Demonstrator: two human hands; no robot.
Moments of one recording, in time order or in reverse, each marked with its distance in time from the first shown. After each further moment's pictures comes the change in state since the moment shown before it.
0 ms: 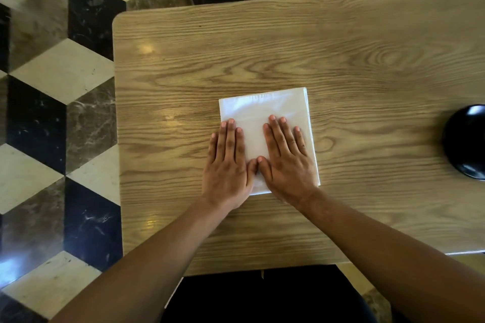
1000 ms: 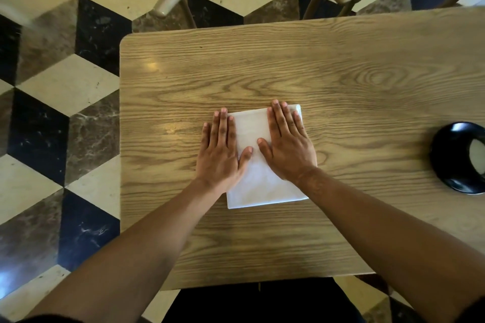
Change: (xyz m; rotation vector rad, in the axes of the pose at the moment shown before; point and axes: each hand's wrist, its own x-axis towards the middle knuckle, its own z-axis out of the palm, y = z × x) left_hand 0.051 -0.024 -0.008 -0.040 -0.070 -0.033; right_hand 0.061 0.029 -0.016 -0.013 0.007 -0.002
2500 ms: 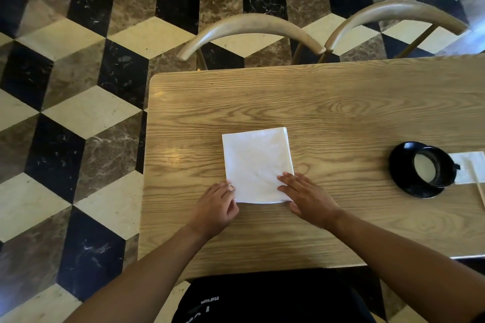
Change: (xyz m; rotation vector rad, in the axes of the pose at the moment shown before) left_hand -0.106 0.000 -0.031 -0.262 0.115 0.260; right_hand -0.113 0.055 -0.032 -0.039 -0.173 -0.408
